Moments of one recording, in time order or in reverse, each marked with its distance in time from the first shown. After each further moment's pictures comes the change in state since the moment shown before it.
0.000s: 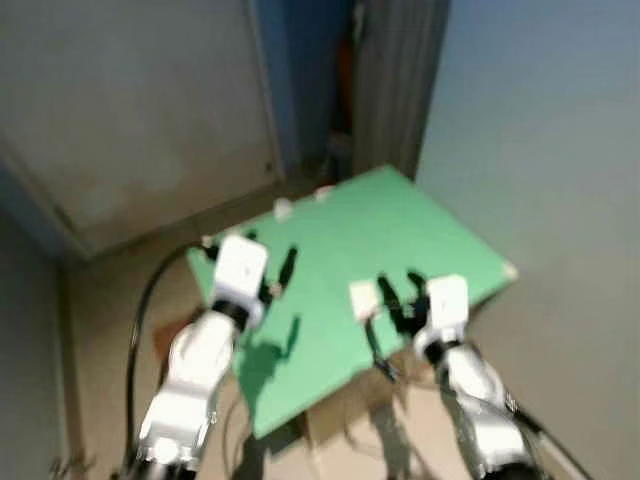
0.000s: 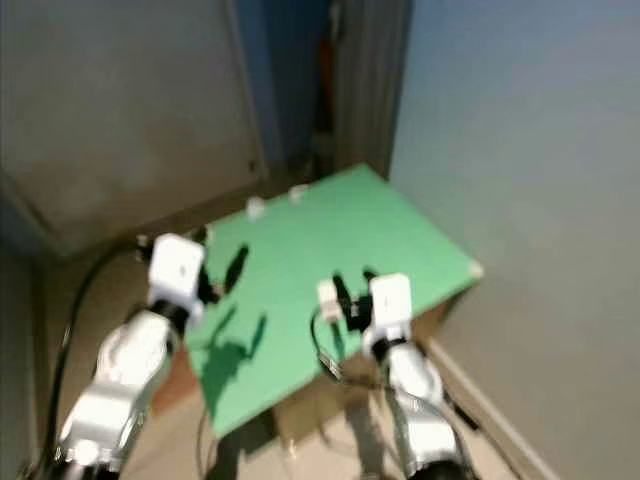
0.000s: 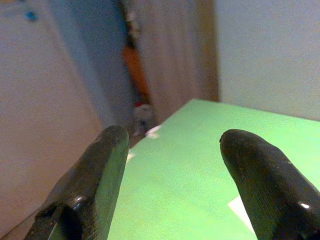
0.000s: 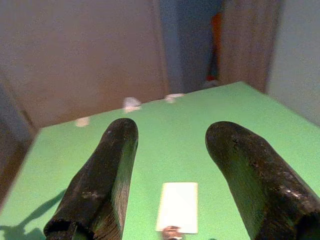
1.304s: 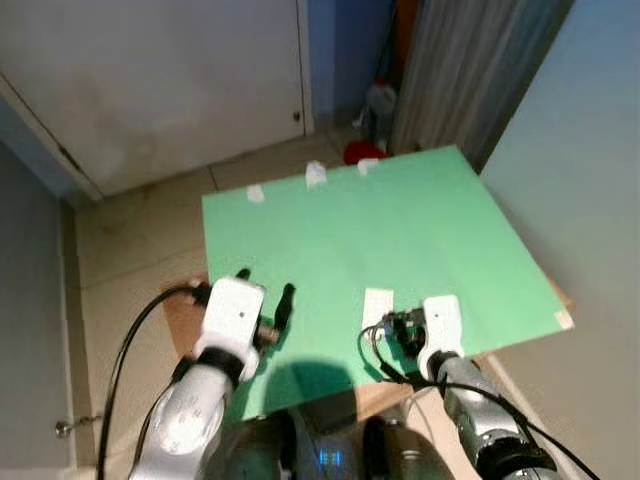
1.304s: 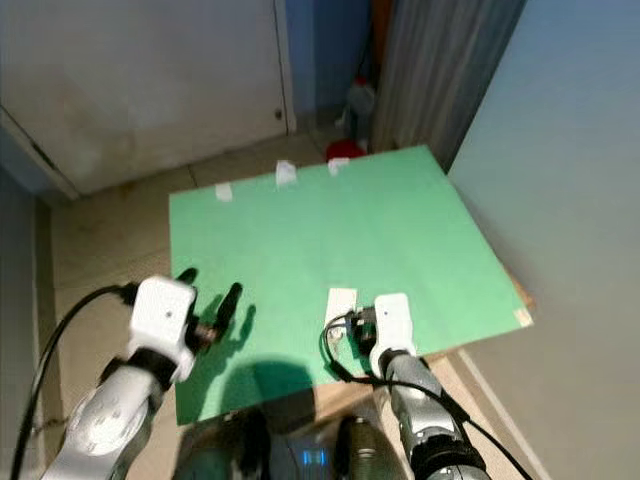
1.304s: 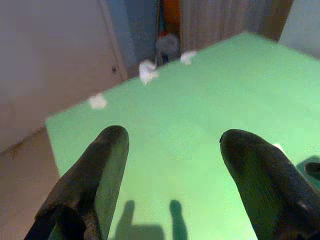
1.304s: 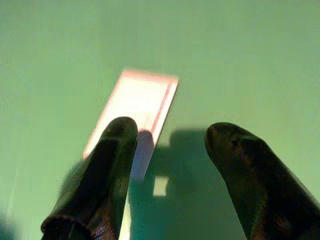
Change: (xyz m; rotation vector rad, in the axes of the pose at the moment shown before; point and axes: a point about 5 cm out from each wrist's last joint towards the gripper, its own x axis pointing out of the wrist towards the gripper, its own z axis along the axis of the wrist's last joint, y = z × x) left arm -0.063 -0.017 0.007 -0.029 0.127 0.048; right arm -0.001 -0.014 -0.058 0.029 0.386 -0.075
